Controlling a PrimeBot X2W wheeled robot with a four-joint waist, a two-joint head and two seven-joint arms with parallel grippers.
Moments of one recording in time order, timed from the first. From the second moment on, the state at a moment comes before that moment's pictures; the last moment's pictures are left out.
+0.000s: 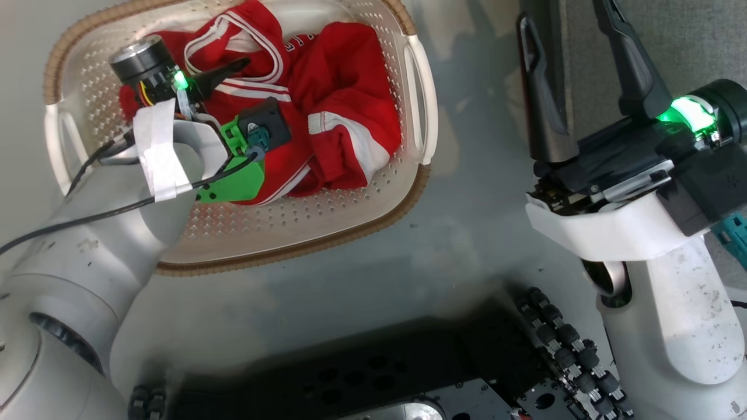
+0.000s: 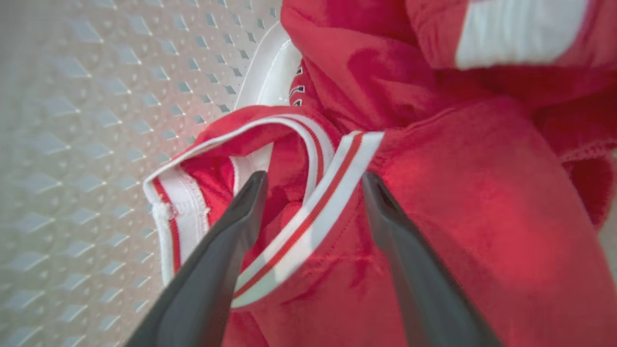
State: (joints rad) left arm -1.22 0.22 -1.19 1.16 -0.07 -0.13 -0.26; right arm -0.52 -0.05 0.18 -0.20 0.06 0.13 -0.26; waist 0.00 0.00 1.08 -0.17
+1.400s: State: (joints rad) left arm -1.16 0.18 -1.23 1.23 -0.31 -0.10 -0.19; right arm -0.54 -0.05 0.21 -0.17 0.10 0.13 -0.26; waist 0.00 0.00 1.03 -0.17
